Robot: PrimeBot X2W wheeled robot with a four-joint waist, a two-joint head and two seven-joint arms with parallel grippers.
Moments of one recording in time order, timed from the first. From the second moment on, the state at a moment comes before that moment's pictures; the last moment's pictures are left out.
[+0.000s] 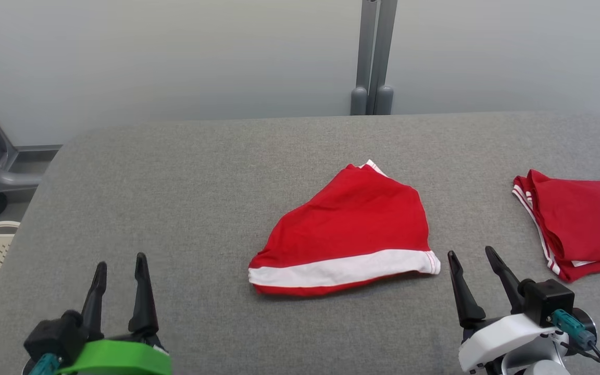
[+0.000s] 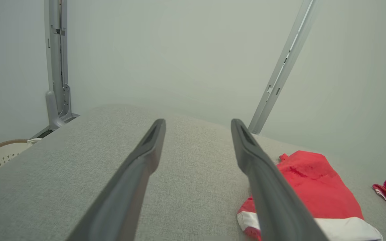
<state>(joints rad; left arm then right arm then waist) 0.00 0.16 -0.15 0.15 -0.51 0.03 -0.26 0.01 -0.05 0.05 0.18 0.15 0.13 -0.19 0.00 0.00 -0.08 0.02</state>
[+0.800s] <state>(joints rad) 0.19 0.12 -0.04 0.18 -0.30 -0.04 -0.26 0.04 -0.05 0.03 0.24 0.03 0.13 -0.17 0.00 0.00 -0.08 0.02</state>
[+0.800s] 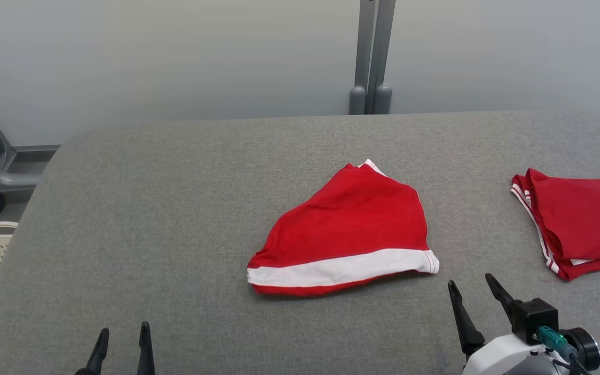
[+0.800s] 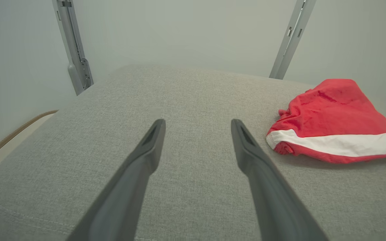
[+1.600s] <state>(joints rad) 0.15 0.12 -0.06 0.27 -0.32 -0.07 -0.26 0.04 -0.05 0.03 0.24 0.05 0.13 -0.18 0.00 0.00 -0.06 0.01</state>
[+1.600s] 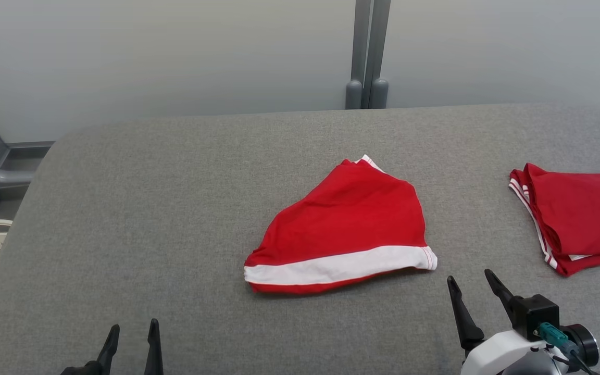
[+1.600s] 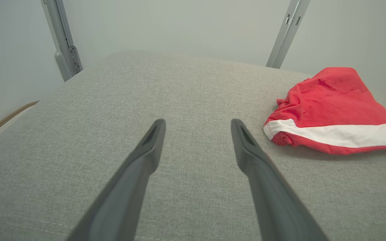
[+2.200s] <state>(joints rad) -0.16 0.13 -0.25 0.39 -0.34 -0.12 0.01 -0.13 -0.05 0.00 0.26 -0.01 0.13 0.15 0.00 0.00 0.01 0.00</state>
